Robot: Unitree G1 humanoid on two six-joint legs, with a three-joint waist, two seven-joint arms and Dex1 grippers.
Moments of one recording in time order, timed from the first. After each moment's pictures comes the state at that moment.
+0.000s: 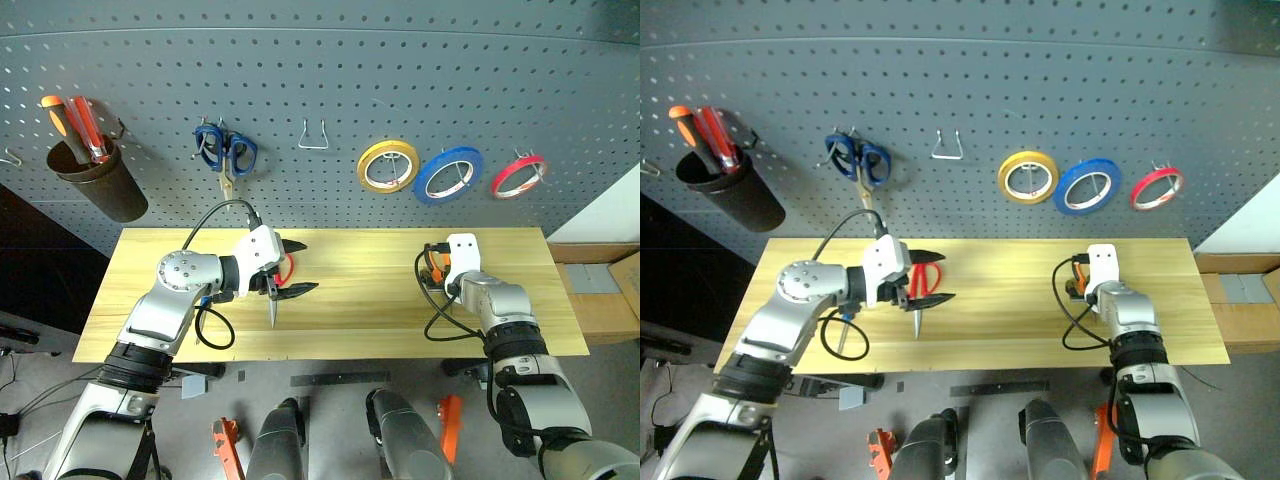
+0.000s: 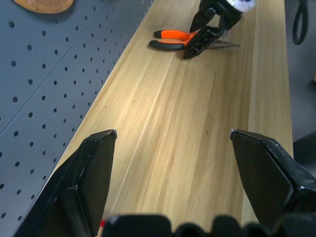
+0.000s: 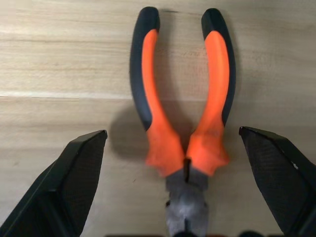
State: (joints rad) left arm -0.49 0.65 -0.17 0.11 -0.17 0.11 -1.04; right arm -0.68 -0.25 -0.10 0.61 0.08 0.71 0.13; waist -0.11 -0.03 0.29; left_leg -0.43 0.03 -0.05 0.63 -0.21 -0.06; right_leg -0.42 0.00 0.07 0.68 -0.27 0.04
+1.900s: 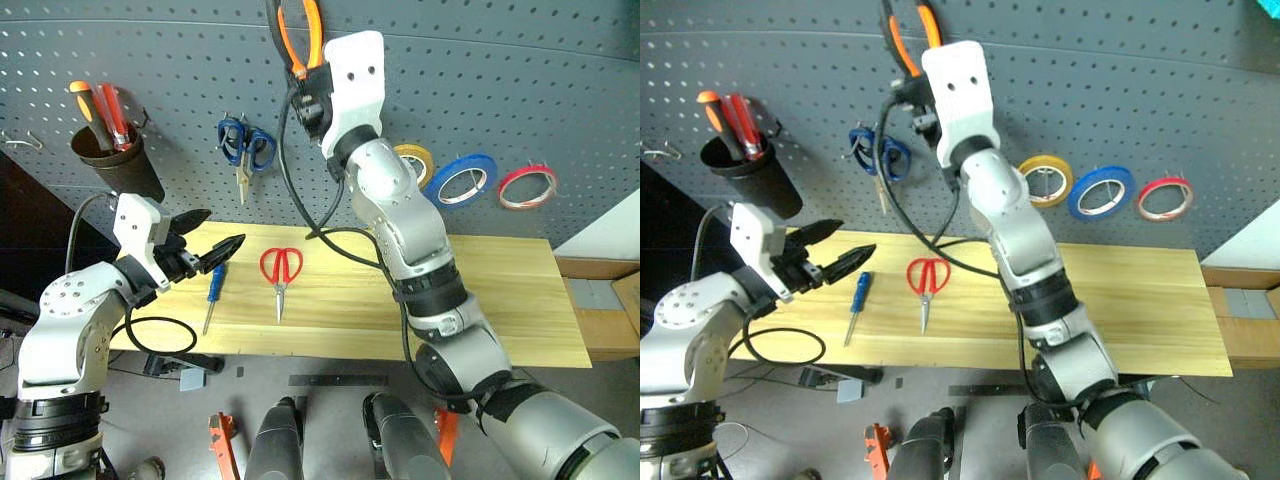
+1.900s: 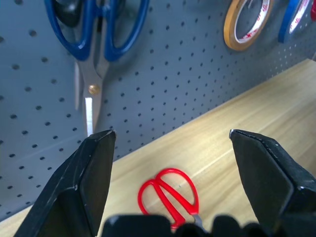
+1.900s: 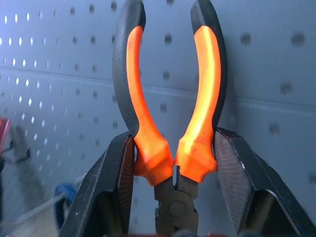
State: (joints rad) left arm -0.26 0.70 0.31 -0.17 -0.47 0.43 -0.77; right arm -1.12 0.12 0.10 0.29 0.02 0.21 -0.01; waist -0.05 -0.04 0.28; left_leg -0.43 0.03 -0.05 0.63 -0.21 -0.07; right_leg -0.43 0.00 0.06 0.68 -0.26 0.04
